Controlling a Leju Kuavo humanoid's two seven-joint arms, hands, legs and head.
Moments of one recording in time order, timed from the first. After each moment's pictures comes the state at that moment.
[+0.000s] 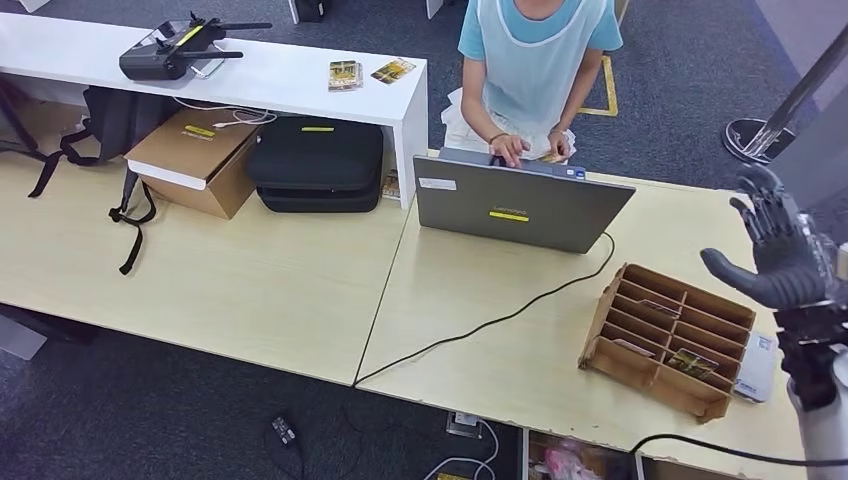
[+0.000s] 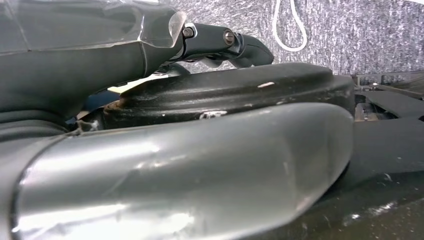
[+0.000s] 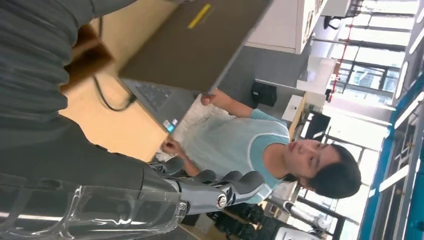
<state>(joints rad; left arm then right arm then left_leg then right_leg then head) -0.06 -0.26 0.59 -0.18 -0.71 0.17 0.26 -0.44 -0.36 -0.04 -1.20 -0.17 0.45 -0.32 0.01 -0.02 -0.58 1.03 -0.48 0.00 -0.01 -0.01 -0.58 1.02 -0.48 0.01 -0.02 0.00</state>
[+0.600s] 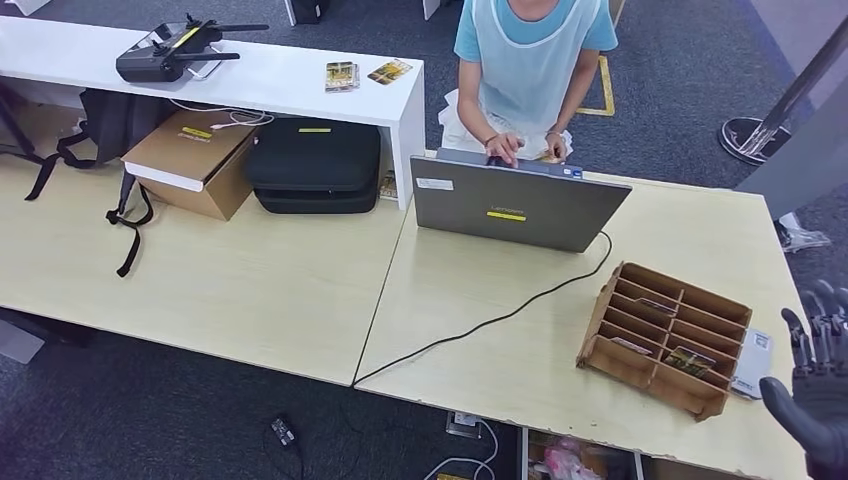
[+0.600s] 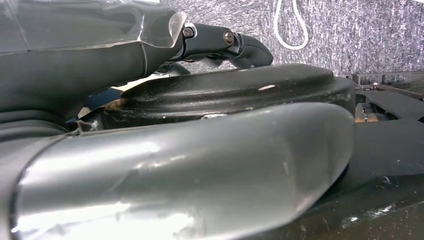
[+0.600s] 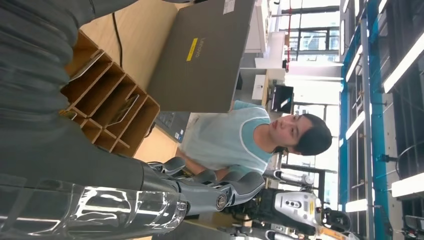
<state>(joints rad) -0.06 -0.26 0.61 -0.18 -0.72 0.17 0.26 0.08 -0.25 -0.25 -1.66 -0.36 0.38 -0.36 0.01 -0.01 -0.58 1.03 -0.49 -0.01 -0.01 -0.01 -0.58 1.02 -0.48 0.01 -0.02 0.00</state>
